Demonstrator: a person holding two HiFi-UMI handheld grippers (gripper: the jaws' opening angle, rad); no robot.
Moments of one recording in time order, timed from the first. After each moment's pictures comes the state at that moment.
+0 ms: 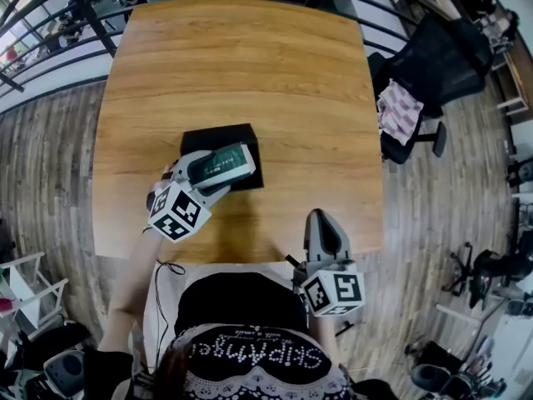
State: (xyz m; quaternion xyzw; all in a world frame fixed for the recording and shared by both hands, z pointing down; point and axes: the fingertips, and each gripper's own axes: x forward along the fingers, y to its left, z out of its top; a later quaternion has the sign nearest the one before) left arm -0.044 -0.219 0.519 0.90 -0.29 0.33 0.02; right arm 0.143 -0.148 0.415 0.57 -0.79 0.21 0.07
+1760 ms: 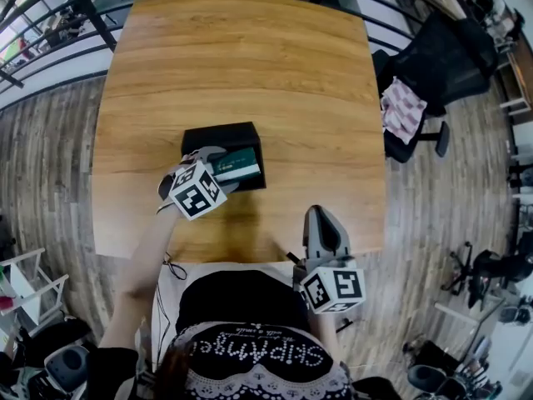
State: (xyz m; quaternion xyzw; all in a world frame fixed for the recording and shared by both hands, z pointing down) left arm -0.021 -0.230 0.590 0.88 -0.21 0.42 0.09; right arm 0.136 -0.161 0.423 0.56 -0.79 0.22 0.08
